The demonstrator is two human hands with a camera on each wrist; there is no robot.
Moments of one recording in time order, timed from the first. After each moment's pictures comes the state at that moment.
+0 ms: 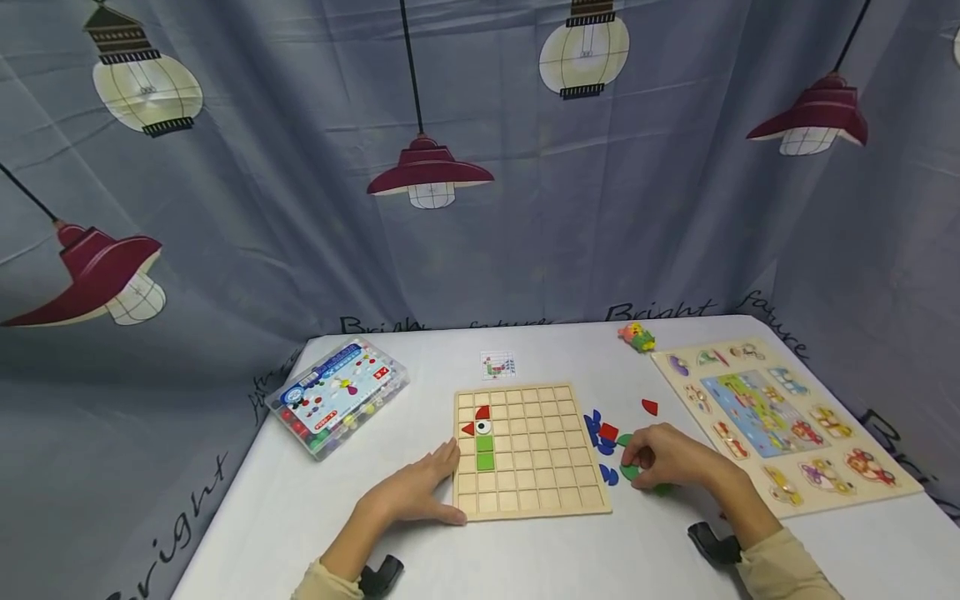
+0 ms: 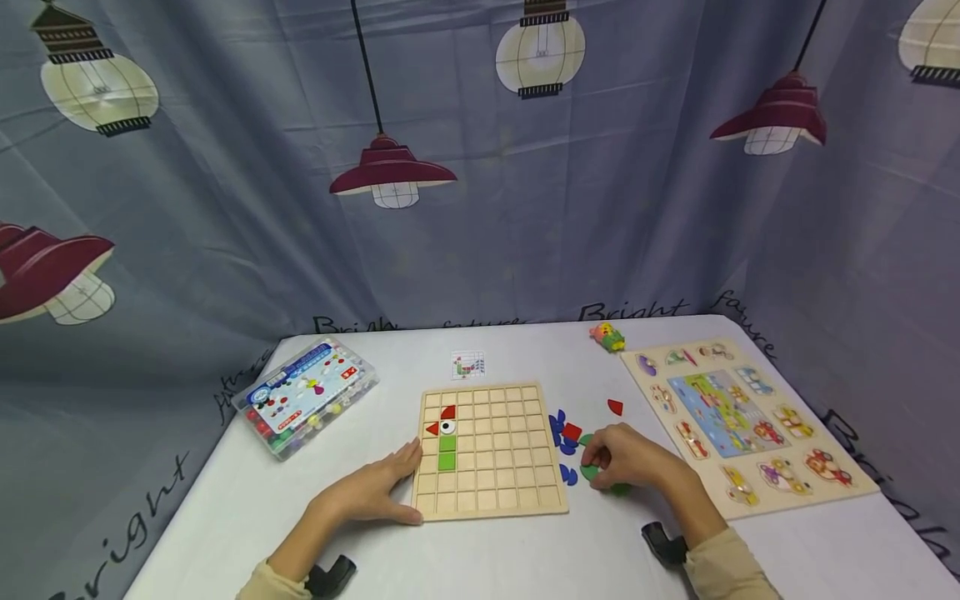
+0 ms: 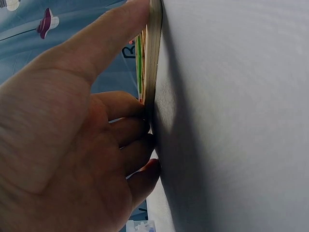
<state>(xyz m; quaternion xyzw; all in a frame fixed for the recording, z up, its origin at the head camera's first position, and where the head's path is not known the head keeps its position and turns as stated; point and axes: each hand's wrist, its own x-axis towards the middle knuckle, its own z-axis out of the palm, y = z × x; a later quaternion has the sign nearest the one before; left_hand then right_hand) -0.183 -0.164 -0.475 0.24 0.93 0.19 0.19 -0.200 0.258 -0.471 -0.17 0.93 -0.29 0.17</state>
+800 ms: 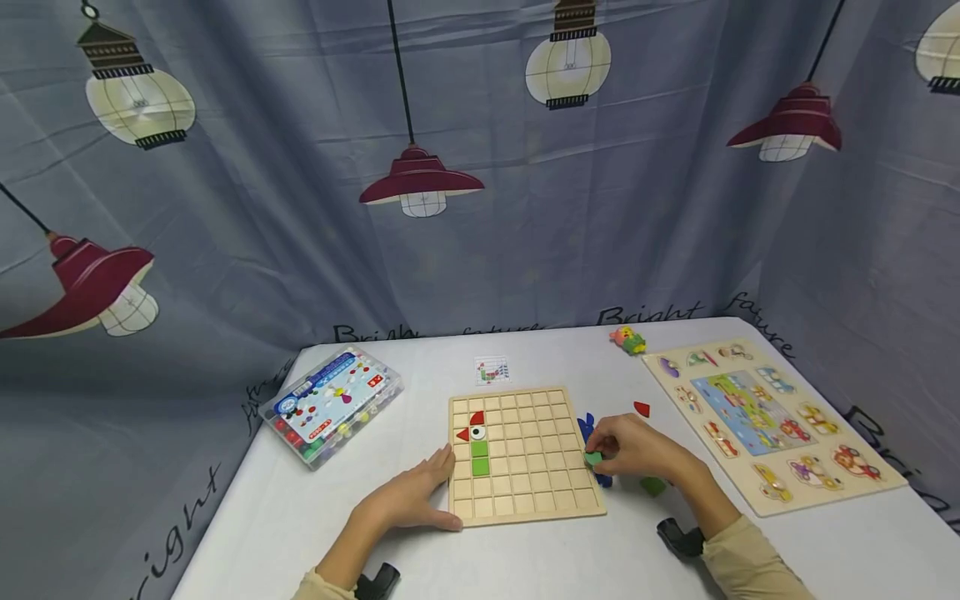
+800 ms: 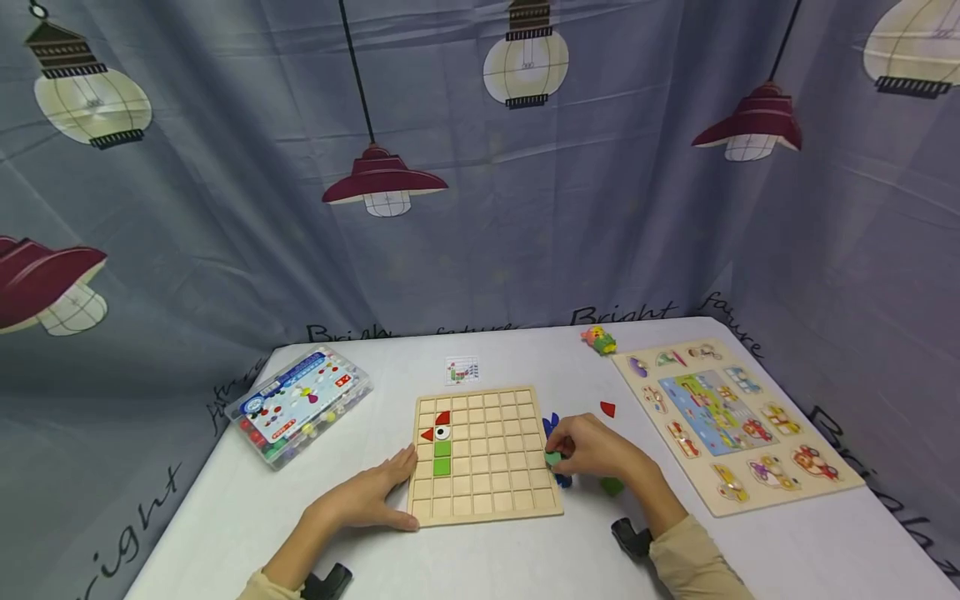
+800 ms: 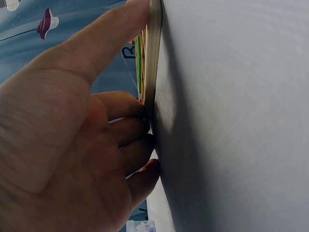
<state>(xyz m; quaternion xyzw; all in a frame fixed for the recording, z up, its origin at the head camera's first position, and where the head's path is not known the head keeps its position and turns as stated) -0.184 -0.163 -0.476 0.23 0.93 0.20 0.19 -0.205 0.220 -0.459 -0.23 0.92 -0.30 0.07</state>
